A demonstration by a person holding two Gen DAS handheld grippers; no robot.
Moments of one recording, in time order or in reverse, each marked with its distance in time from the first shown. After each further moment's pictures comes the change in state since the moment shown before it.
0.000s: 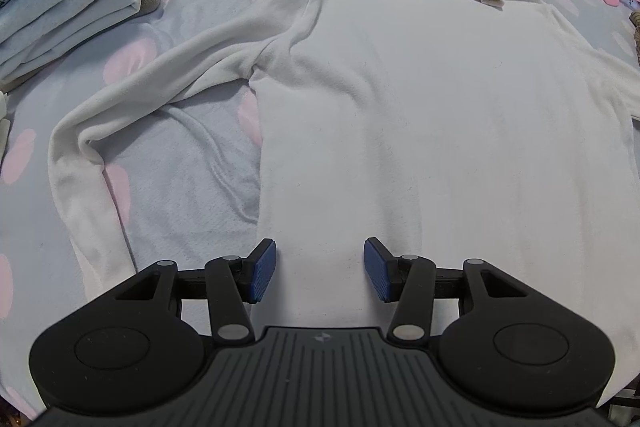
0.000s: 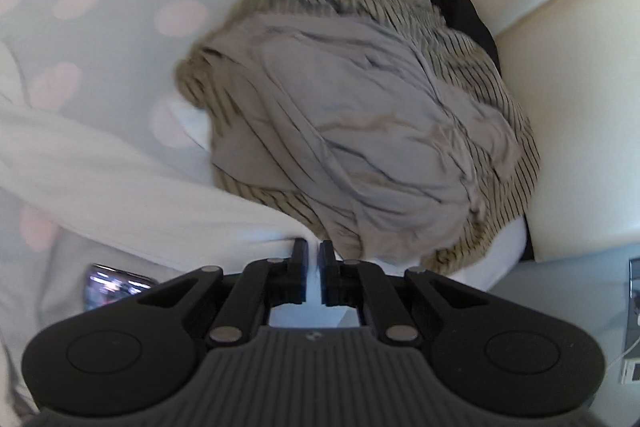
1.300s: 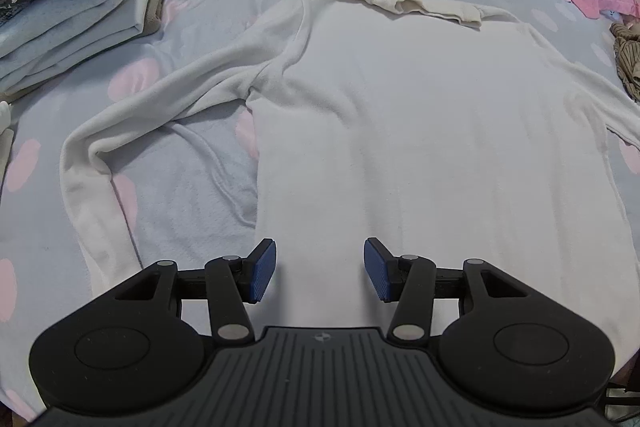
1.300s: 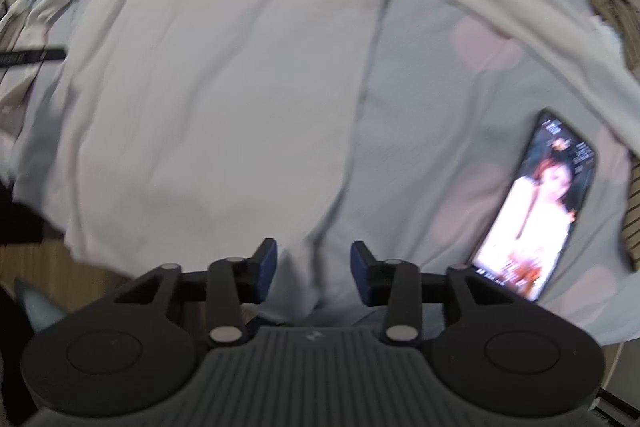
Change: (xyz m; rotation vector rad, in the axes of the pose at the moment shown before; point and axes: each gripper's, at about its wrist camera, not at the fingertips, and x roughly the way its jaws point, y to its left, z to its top) left arm -0.026 0.003 -0.009 0.008 -0.069 -0.040; right arm -0.063 0.227 -0.174 -0.397 0.044 0.647
